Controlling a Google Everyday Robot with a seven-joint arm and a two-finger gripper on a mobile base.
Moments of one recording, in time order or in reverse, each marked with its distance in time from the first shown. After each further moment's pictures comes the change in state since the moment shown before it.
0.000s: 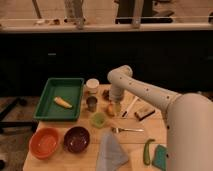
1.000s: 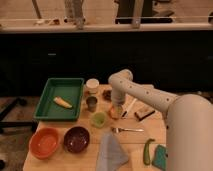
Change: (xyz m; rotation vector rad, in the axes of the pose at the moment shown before) arm 0.017 0.015 0.014 -0.030 0.023 -0.025
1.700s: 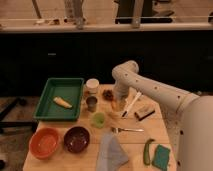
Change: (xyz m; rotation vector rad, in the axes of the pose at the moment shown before) arm 0.004 -0.004 -0.068 0.101 0.009 -0.012
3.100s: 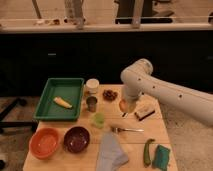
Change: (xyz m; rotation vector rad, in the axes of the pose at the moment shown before) arm 0.013 0.068 -0.076 0.107 0.080 -0.103
